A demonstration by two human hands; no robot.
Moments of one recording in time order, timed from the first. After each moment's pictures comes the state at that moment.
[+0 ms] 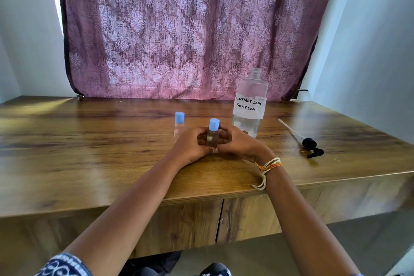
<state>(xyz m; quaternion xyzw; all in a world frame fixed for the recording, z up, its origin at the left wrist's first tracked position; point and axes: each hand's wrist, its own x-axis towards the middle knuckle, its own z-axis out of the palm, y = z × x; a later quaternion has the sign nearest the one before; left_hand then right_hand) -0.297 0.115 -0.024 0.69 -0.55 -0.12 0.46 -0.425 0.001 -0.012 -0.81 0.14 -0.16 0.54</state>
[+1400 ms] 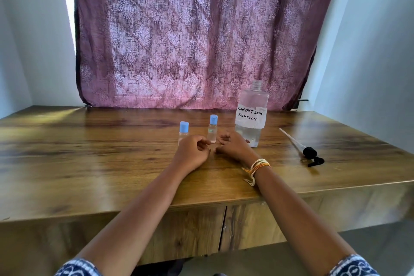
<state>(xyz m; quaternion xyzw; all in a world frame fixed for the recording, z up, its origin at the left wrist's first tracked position) -0.298 0.121 -0.025 0.73 -0.48 -0.06 0.48 -0.397 -0.007 -0.018 -0.83 0.32 -0.26 0.37</state>
